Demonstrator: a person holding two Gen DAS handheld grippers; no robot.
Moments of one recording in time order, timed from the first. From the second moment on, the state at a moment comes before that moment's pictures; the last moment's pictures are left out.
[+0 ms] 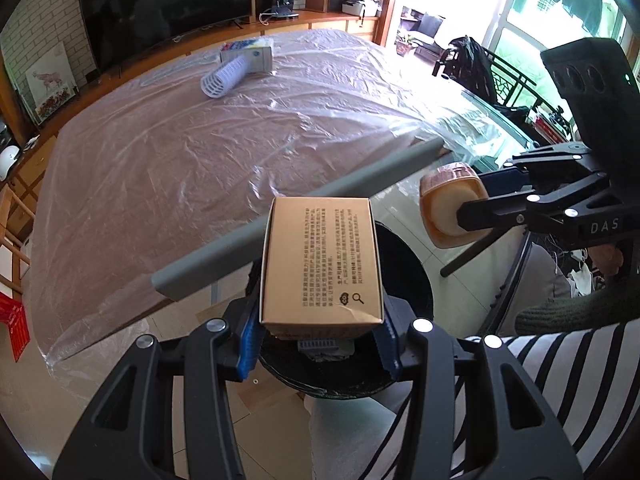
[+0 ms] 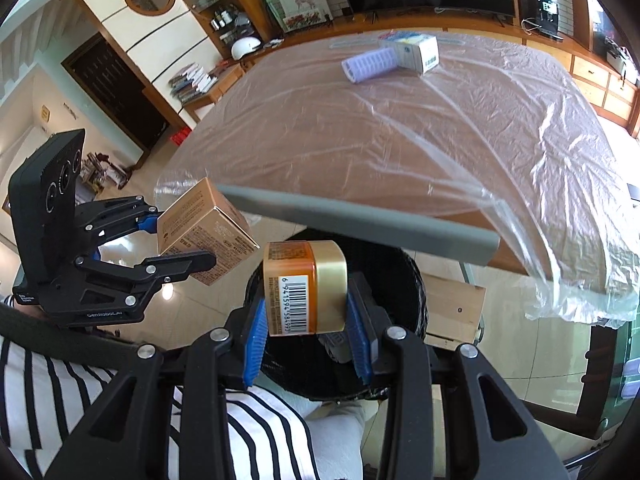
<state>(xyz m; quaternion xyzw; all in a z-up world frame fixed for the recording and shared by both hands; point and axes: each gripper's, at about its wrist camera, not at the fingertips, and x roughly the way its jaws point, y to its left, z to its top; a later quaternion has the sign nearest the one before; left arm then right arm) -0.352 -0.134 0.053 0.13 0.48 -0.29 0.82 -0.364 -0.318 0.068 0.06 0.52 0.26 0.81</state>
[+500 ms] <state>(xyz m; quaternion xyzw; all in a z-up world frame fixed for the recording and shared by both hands) -0.359 -0.147 0.007 0.14 0.53 -0.28 0.79 -0.367 -0.315 0.033 0.03 0.56 0.26 0.79</state>
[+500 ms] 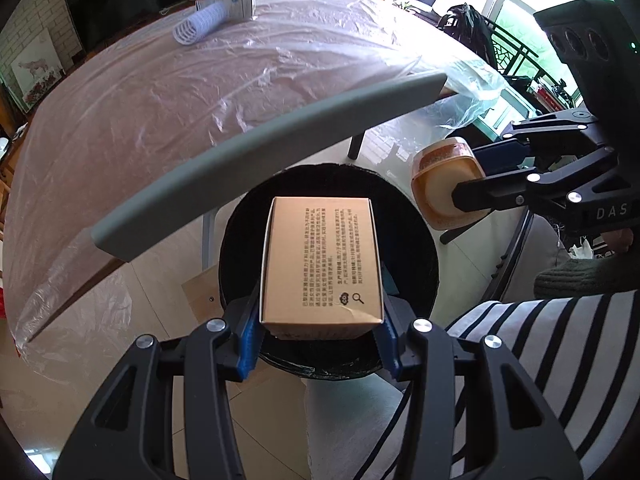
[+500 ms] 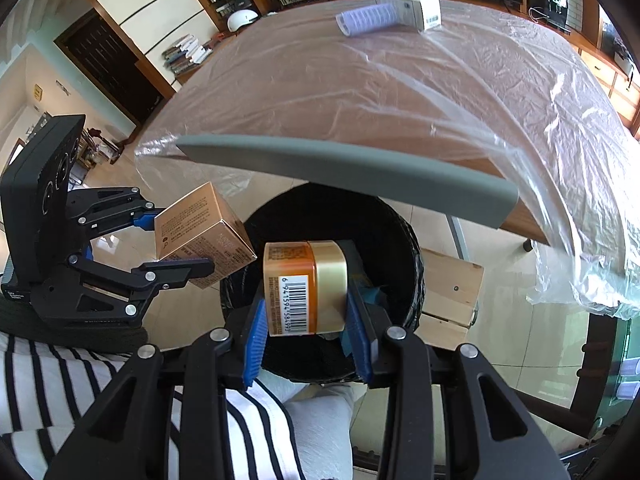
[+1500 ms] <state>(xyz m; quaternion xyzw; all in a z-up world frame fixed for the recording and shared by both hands) -0.332 -0.162 -0.043 0.16 0.56 -0.24 0.77 -0.345 -0.297 -0.016 0.00 0.58 0.23 0.78</state>
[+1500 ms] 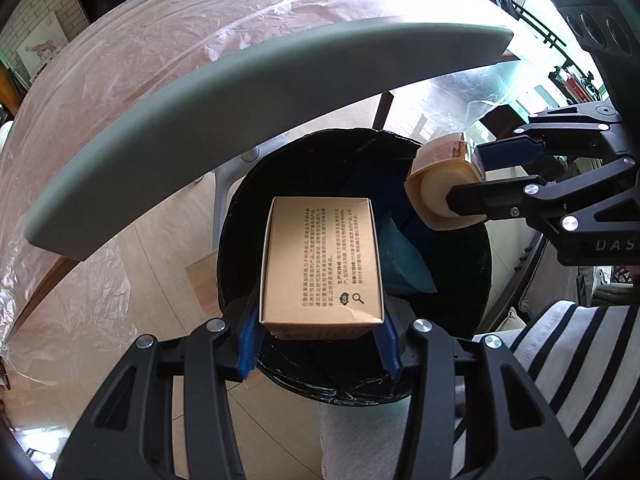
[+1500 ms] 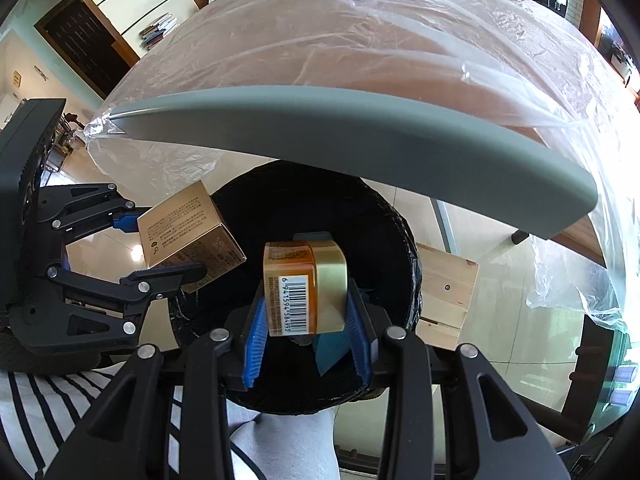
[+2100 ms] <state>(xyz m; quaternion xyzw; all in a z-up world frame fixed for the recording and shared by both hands) -0.324 -0.153 -0.039 0.14 0.56 -0.26 0.78 -0.341 -0.317 -0.001 0.04 0.57 0.22 0.79</state>
